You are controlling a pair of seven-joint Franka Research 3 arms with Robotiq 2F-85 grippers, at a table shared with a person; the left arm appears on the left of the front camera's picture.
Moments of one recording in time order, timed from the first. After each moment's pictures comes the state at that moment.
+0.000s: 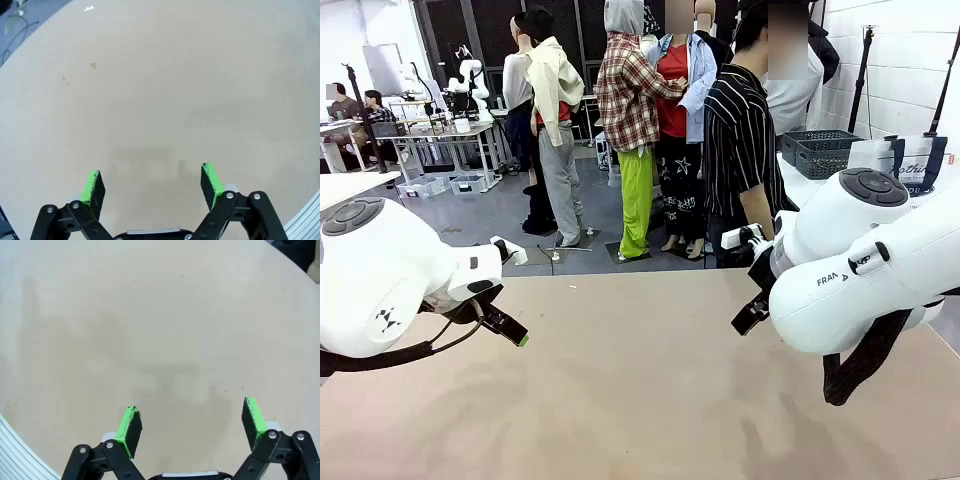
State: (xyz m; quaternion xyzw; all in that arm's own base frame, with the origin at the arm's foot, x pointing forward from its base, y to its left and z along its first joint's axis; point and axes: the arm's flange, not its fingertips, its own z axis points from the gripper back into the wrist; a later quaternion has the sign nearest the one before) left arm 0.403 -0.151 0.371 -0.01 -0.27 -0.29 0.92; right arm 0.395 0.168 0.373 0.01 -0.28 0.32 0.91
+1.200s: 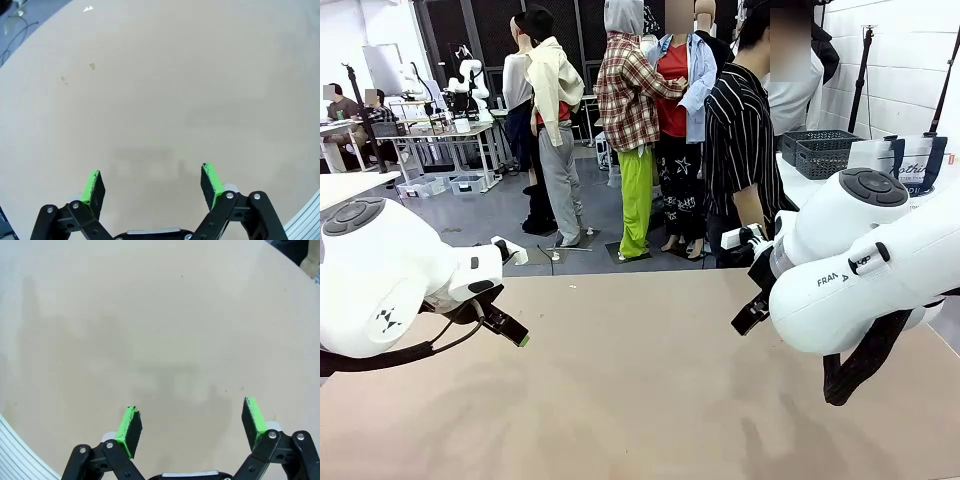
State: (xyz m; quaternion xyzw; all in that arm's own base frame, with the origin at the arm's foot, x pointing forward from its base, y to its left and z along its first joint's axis) left arm 0.402 -0.153 0.371 -0.01 -0.27 -0.30 0.92; right arm 0.395 0.168 0.373 0.01 -0.28 0.32 0.91
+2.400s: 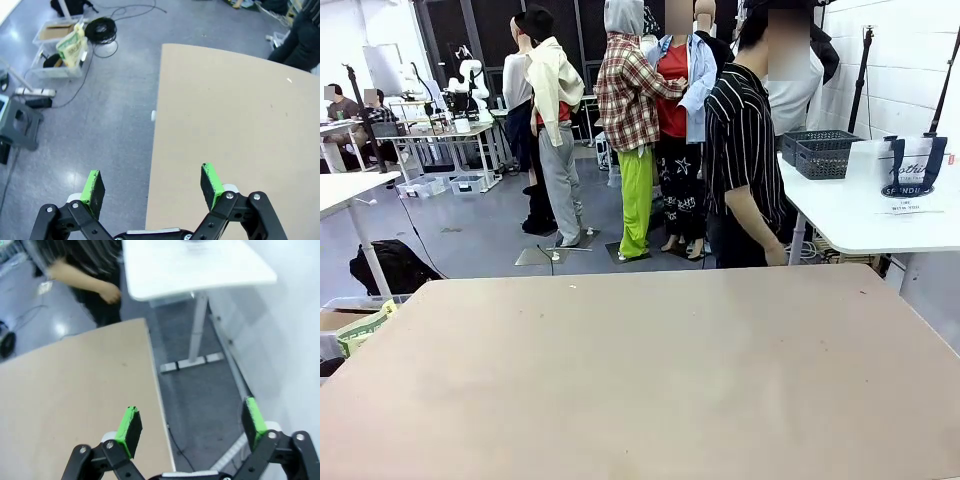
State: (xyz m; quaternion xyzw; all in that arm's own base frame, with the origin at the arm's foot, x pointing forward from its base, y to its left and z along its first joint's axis) left arm 0.372 0.181 0.488 0.03 -0.36 0.06 0.93; right arm 0.378 -0.188 0.499 -0.08 -0.42 -0.10 0.90
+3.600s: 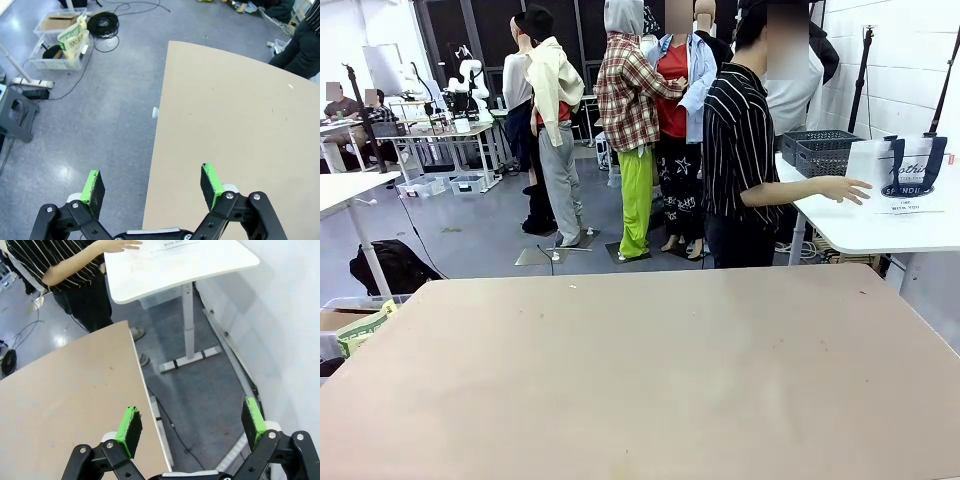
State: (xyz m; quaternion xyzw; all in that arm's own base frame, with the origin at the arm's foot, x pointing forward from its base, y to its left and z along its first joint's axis) left arm 0.369 0.189 0.484 0.01 -0.36 0.08 0.93; right arm 0.370 -0.209 0.493 -0.07 -0.42 -0.14 0.90
